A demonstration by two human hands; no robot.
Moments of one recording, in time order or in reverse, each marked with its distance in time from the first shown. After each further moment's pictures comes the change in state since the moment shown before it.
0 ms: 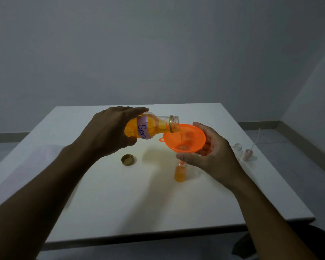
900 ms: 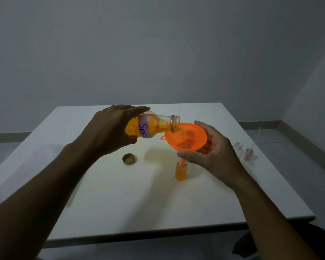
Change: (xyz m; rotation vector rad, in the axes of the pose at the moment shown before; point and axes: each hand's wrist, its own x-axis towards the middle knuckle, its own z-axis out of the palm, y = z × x) left_hand 0.000 0.001 -0.003 0.017 0.002 0.023; right_hand 0.000 -0.001 -0.001 -0.015 0.005 0.000
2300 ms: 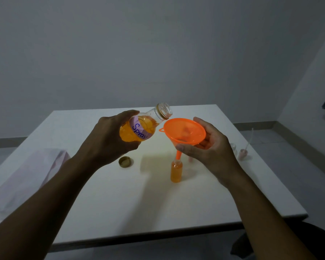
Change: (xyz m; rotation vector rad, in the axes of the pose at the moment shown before) left_hand -0.013 0.015 0.007 -0.353 0.080 -0.163; right_hand 0.002 -0.009 -0.005 0.119 0.077 -0.007
